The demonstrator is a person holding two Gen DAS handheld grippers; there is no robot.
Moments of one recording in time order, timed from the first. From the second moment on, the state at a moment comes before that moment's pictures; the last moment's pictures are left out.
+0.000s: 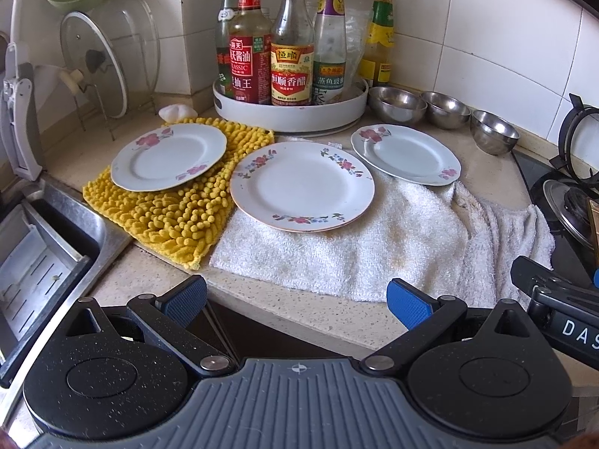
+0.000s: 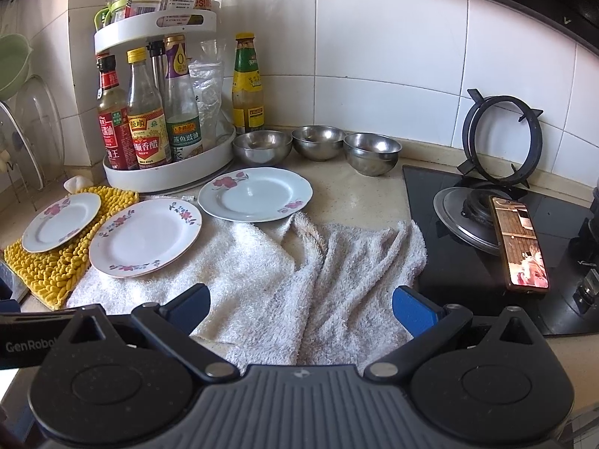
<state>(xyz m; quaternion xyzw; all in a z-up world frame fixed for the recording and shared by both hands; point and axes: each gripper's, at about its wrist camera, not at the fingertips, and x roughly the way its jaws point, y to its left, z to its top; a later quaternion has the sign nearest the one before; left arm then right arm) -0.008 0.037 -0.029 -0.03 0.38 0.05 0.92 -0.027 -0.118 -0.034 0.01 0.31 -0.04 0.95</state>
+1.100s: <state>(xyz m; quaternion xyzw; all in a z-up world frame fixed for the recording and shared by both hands) 0.015 0.050 -0.038 -0.04 0.40 0.06 0.91 0.001 -0.102 -0.040 -0.01 0.32 -0.02 0.95</state>
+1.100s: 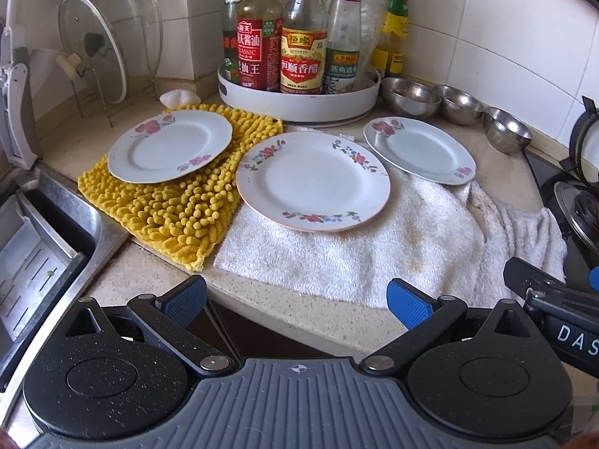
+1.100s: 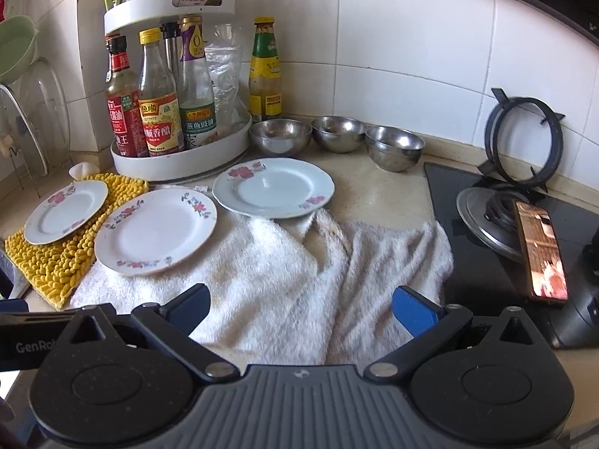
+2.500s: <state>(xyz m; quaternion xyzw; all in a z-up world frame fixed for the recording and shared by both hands) 0.163 0.114 -0.075 -0.04 0.47 0.02 0.88 0.185 -0.061 -0.088 0.01 0.43 0.19 0.88</state>
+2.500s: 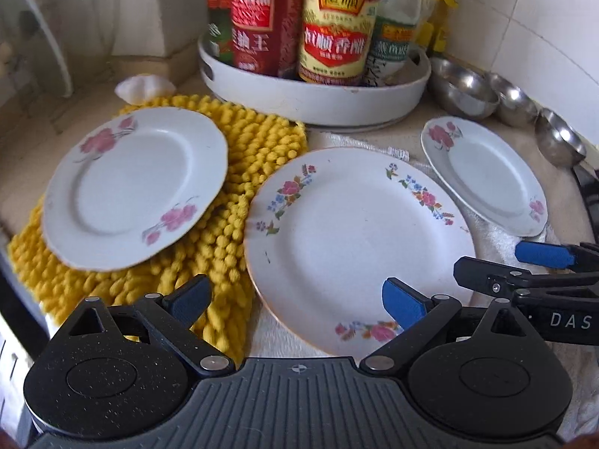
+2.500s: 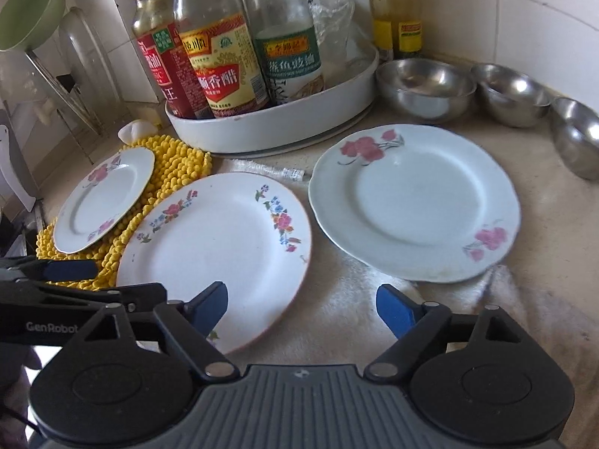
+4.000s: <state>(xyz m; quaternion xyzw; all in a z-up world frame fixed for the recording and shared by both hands) 0.161 0.138 -0.064 -0.04 0.50 -0.08 0.86 0.157 -0.108 -0.095 0.09 0.47 0.21 0.85</state>
